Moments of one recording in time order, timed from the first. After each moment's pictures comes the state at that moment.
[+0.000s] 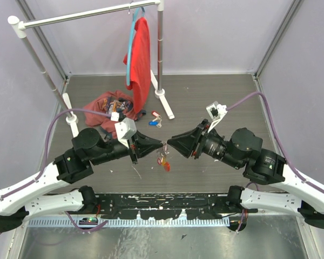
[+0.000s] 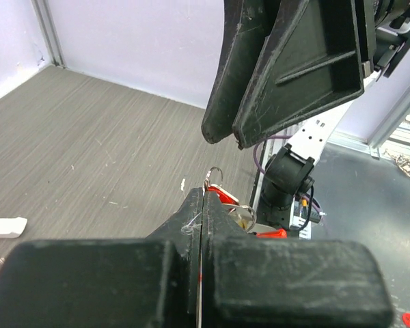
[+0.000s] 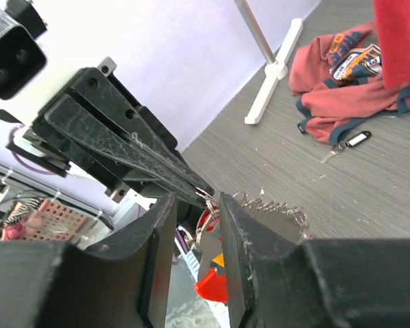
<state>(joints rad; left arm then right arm) -1.12 0.83 0.96 -0.09 0.17 -0.12 1.16 0.77 1.11 -0.37 0.14 0.62</state>
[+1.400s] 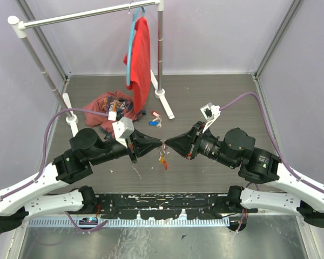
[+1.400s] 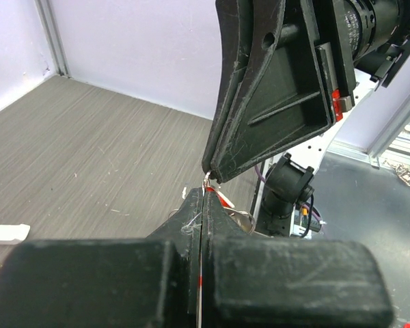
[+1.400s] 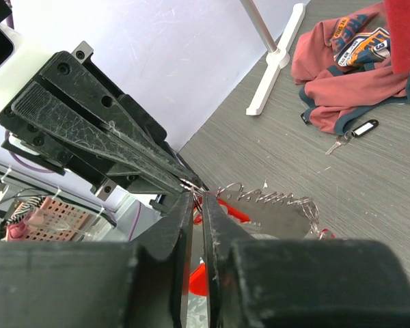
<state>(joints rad) -1.12 0.82 0.96 -0.06 0.16 -0.13 1.16 0.79 1.09 -0.34 0.14 0.66</state>
